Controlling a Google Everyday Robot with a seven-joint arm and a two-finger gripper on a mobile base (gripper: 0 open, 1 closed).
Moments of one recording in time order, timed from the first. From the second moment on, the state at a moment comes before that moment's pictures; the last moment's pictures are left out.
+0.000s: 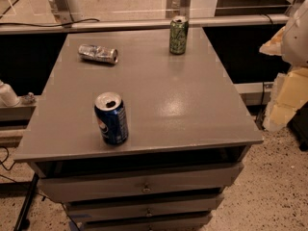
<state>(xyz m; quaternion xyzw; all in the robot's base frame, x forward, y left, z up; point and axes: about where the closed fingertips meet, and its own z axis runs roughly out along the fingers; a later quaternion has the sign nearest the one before) 0.438 -0.217 0.976 -0.60 0.78 -0.03 0.16</state>
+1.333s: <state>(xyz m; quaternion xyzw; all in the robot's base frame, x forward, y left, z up) 0.520 -0.132 0.976 -0.61 0.74 0.03 0.29</state>
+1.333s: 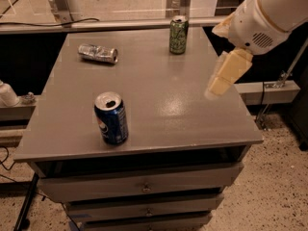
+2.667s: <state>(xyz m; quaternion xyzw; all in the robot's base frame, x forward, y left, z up) 0.584 -0.028 0.959 -0.58 0.72 0.10 0.38</state>
